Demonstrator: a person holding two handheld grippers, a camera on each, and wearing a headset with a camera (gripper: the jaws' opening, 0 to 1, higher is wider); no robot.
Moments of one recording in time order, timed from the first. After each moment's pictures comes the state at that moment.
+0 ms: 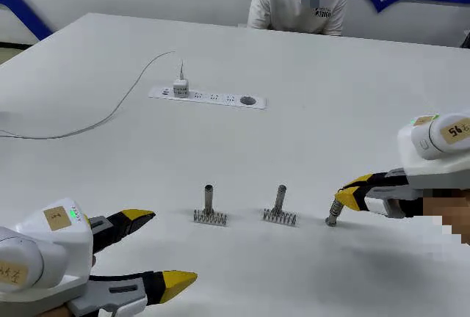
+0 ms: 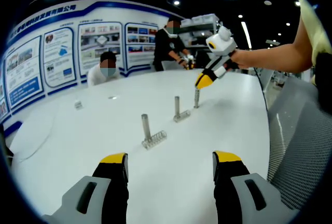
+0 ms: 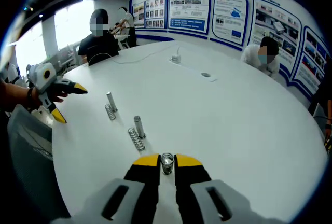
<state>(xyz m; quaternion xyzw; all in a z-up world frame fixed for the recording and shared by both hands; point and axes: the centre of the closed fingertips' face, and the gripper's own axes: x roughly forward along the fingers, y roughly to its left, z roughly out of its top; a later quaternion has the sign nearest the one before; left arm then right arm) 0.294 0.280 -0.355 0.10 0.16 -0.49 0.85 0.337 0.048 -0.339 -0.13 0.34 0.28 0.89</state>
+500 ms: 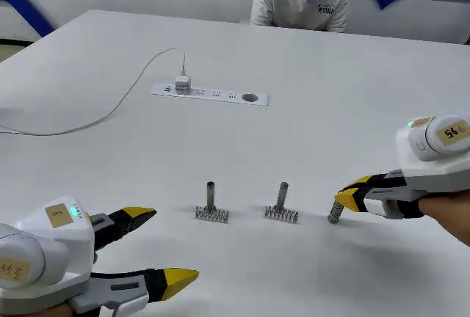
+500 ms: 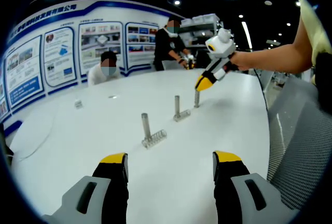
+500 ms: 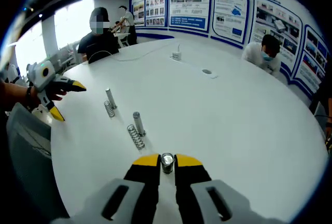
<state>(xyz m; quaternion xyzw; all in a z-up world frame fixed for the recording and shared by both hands) 0.294 0.281 -0.356 0.10 0.16 -0.49 0.85 0.339 0.048 -0.348 -0.13 0.34 0.28 0.89</state>
